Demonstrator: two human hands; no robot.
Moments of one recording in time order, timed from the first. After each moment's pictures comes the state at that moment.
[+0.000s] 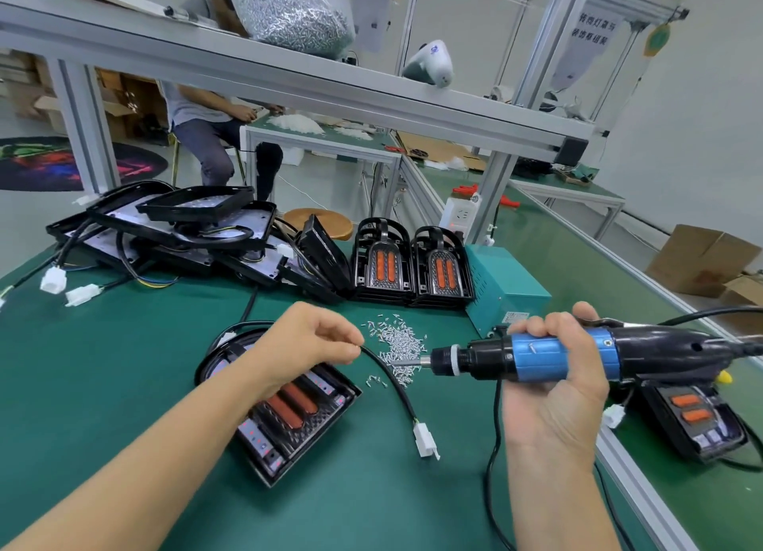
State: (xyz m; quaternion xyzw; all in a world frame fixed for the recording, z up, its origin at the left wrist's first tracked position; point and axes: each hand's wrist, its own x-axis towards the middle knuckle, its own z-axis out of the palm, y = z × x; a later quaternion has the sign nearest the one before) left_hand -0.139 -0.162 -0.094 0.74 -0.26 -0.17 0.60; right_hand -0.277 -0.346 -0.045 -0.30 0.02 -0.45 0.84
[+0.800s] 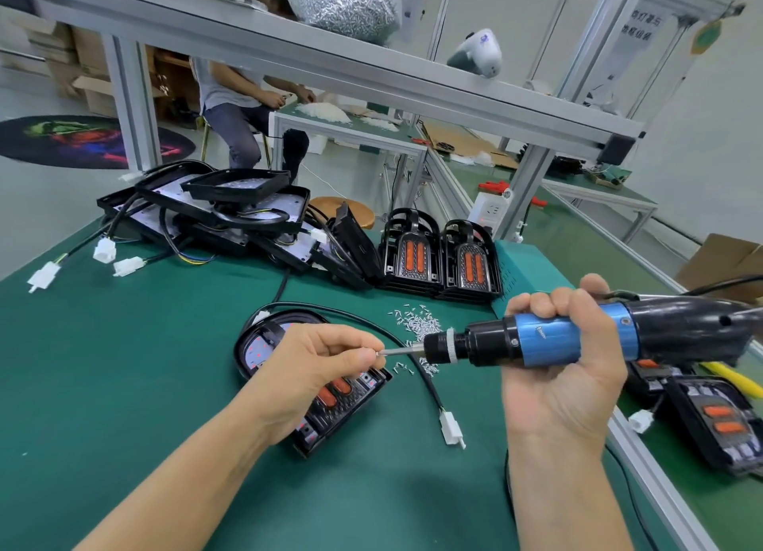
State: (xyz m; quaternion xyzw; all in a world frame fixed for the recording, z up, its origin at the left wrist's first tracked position) left_hand -0.198 -0.129 -0.097 0.58 -0.21 -0.20 0.76; right_hand -0.273 -0.306 -0.028 -0.31 -0.05 -0.39 0.87
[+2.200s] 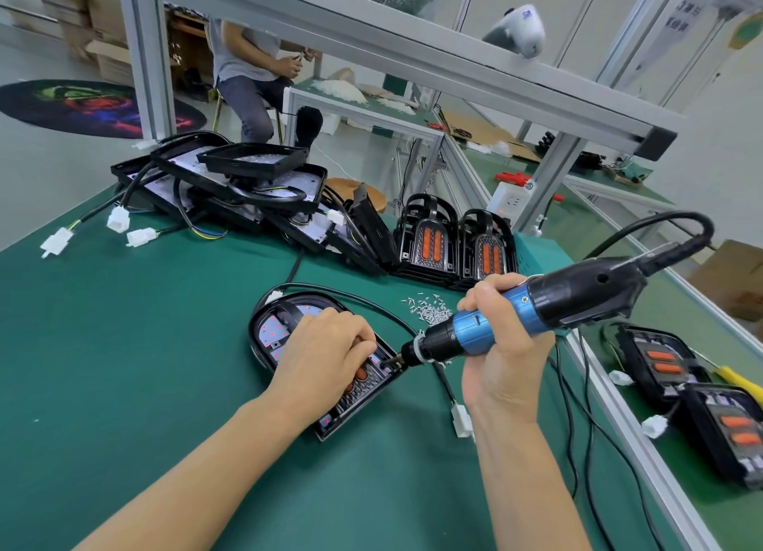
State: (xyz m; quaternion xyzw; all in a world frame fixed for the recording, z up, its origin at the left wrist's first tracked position) left_hand -0.183 -0.139 -0.126 0.89 -0.26 0.11 0.37; right_hand -0.232 -0.291 -0.067 -0.52 0.00 -0.37 0.77
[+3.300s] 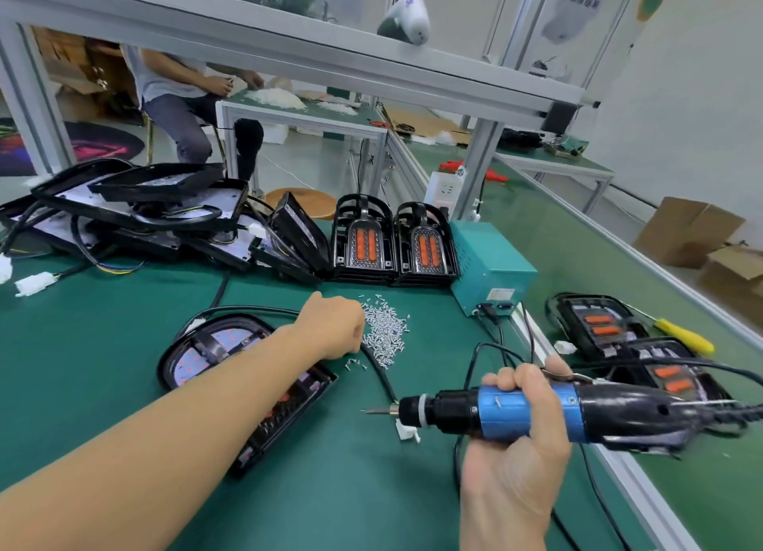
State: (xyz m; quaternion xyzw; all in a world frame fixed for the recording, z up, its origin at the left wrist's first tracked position) left_hand -0.109 -0.245 -0.112 0.93 -0.37 -0.06 0.05; right_hand -0.301 -0.333 -0.097 -0.32 0.14 -0.53 0.78
